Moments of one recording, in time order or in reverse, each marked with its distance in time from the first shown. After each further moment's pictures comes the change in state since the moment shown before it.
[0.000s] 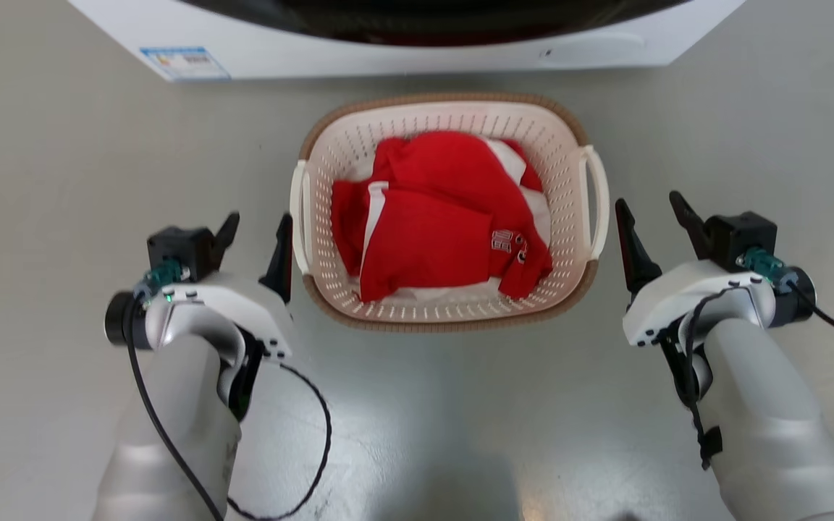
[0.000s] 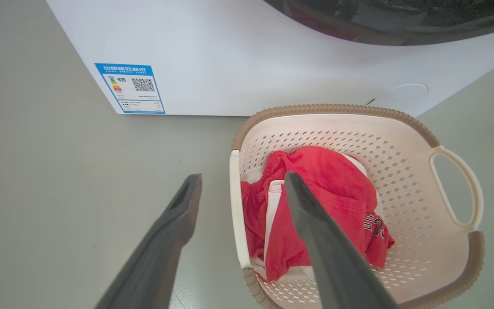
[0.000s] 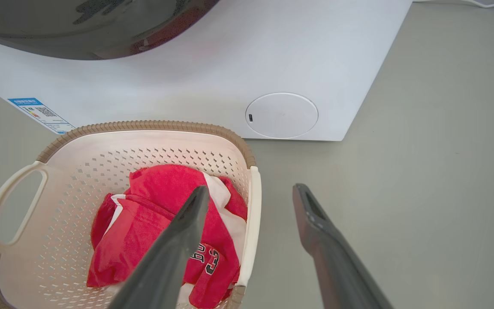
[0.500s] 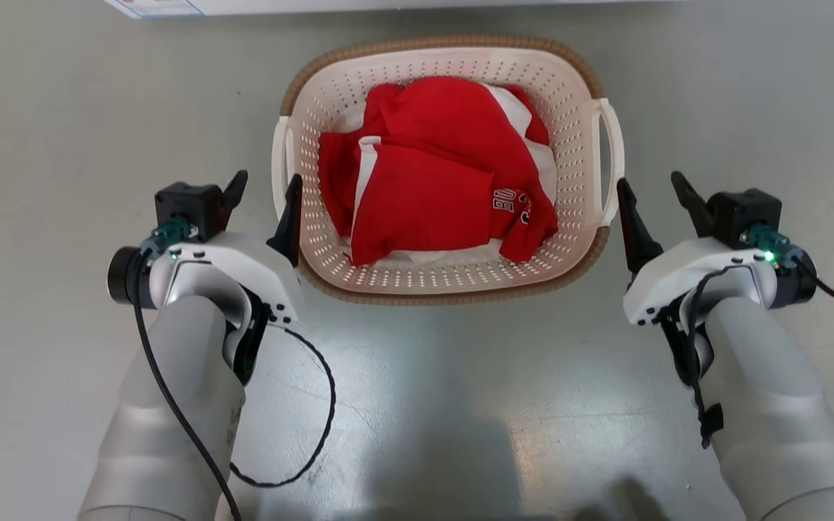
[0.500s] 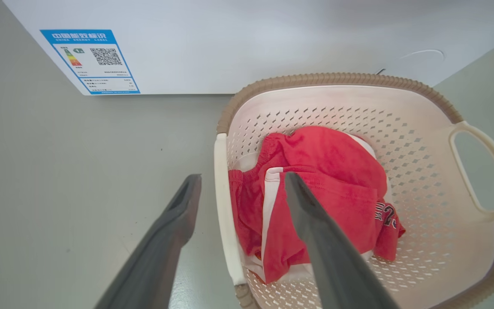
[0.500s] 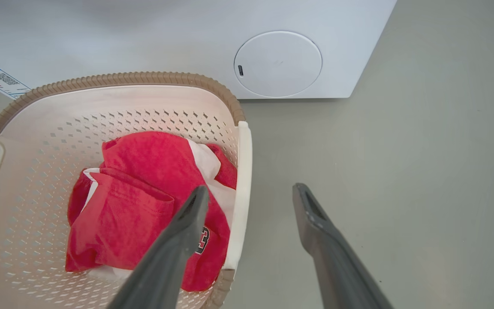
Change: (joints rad) left arm -0.112 -0.004 -0.030 0.051 0.010 -0.004 0.000; right arm -0.075 -0.002 0.009 0.073 0.030 0.000 0.000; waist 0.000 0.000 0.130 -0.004
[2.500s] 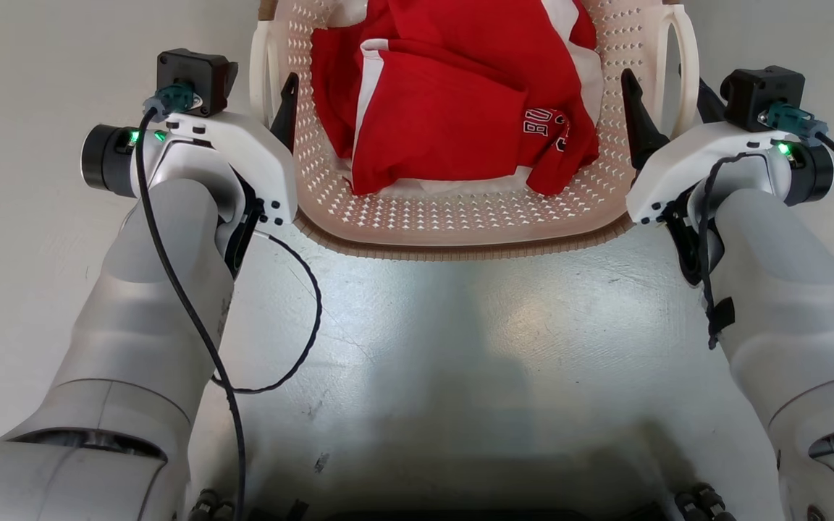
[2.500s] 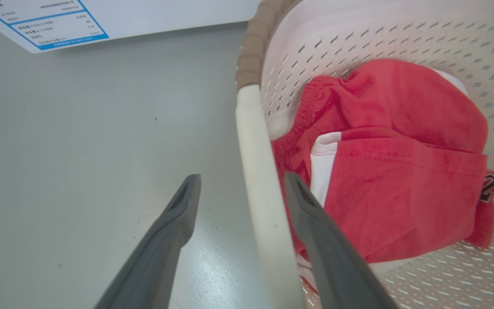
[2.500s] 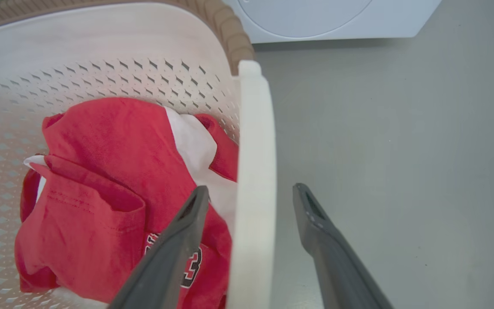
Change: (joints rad) left arm -0.380 0.005 -0.071 0.347 0.062 0.015 -0.001; right arm -0.318 -0.014 0.094 0.229 0.097 0.000 0.000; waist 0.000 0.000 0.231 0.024
